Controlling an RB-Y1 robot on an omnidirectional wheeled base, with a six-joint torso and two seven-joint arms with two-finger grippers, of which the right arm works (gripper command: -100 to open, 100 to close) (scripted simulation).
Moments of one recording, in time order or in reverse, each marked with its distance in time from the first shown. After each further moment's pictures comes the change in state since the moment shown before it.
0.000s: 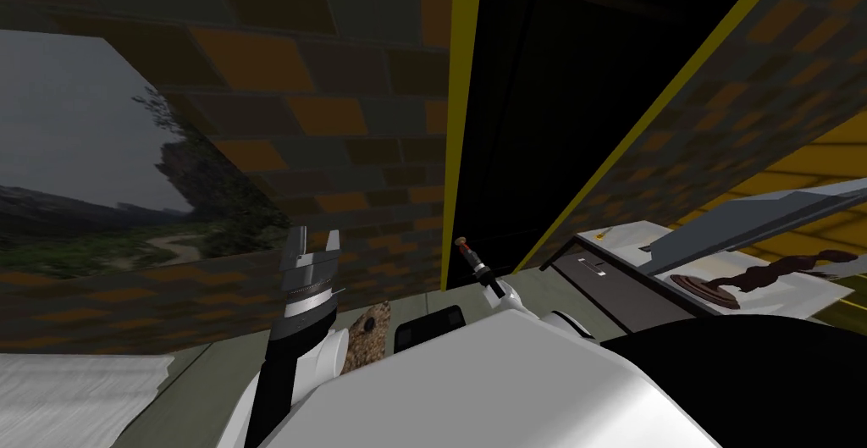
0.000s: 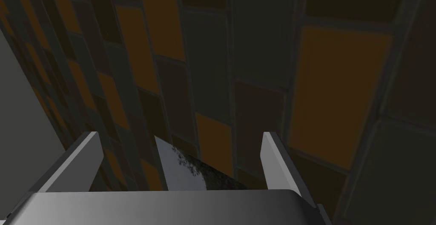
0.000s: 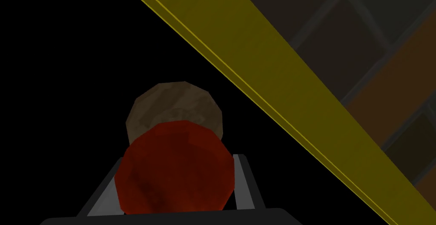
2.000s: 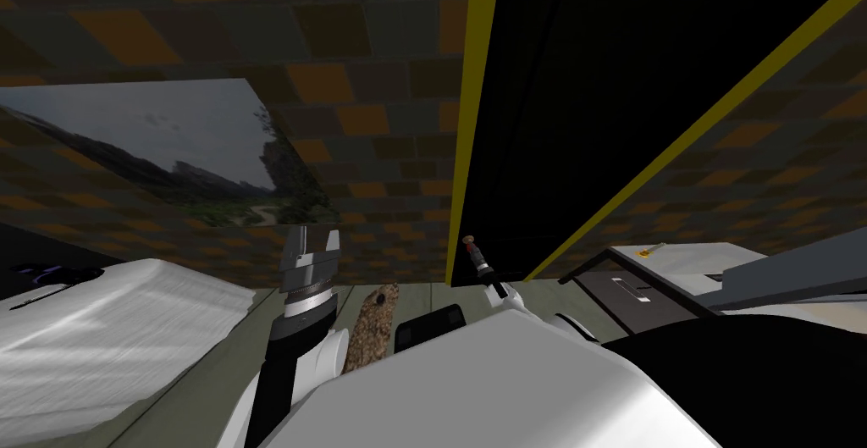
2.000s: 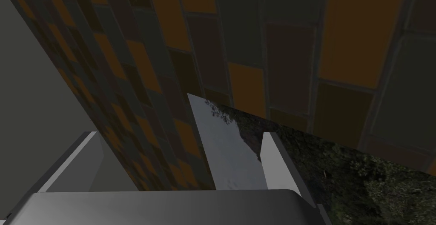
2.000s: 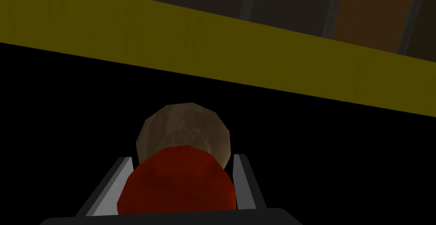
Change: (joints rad) arm 0.025 -0.014 0.021 -0.032 -0.189 0.039 -0.435
